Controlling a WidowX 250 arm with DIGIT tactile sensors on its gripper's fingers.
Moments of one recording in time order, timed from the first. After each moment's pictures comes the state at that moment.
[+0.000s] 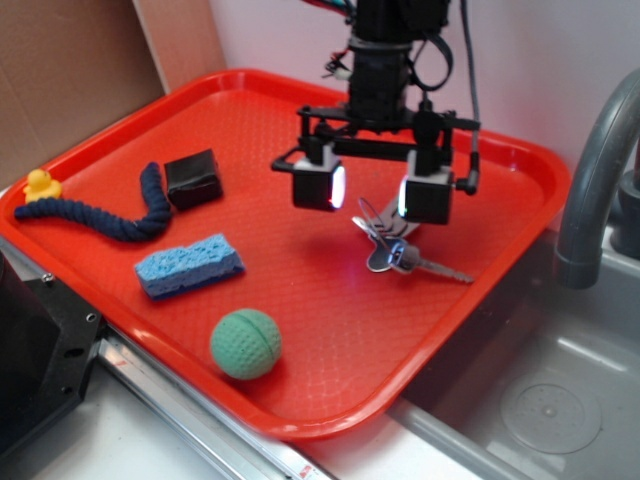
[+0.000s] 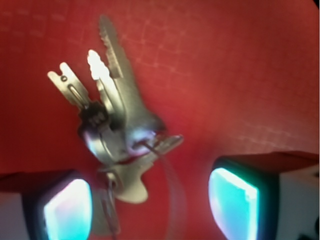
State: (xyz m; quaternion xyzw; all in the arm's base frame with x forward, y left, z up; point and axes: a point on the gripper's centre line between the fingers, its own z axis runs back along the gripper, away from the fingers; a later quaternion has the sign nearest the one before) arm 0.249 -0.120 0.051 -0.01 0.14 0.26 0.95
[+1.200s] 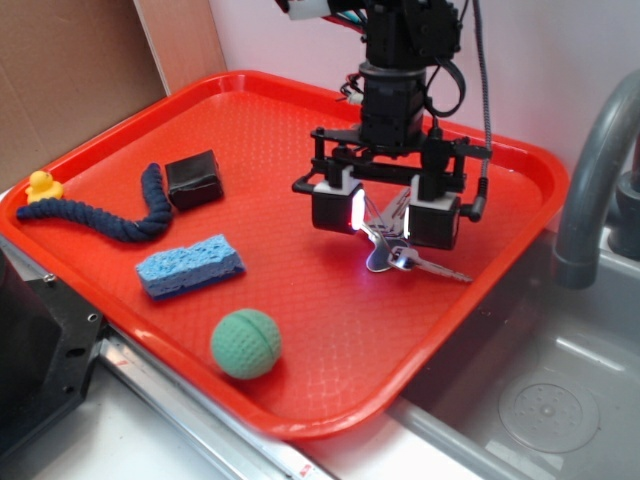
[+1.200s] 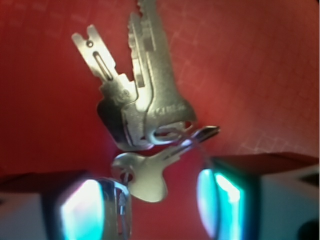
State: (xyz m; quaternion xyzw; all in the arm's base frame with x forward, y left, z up) arm 0.251 -0.132 0.035 -0.02 0.14 0.23 0.96
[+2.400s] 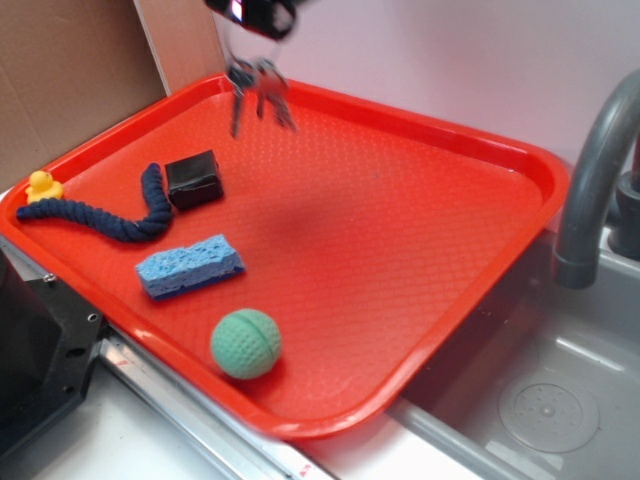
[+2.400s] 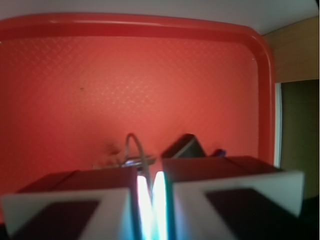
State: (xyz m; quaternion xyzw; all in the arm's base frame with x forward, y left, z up) arm 0.253 -0.003 0.173 0.07 0.03 0.05 1.00
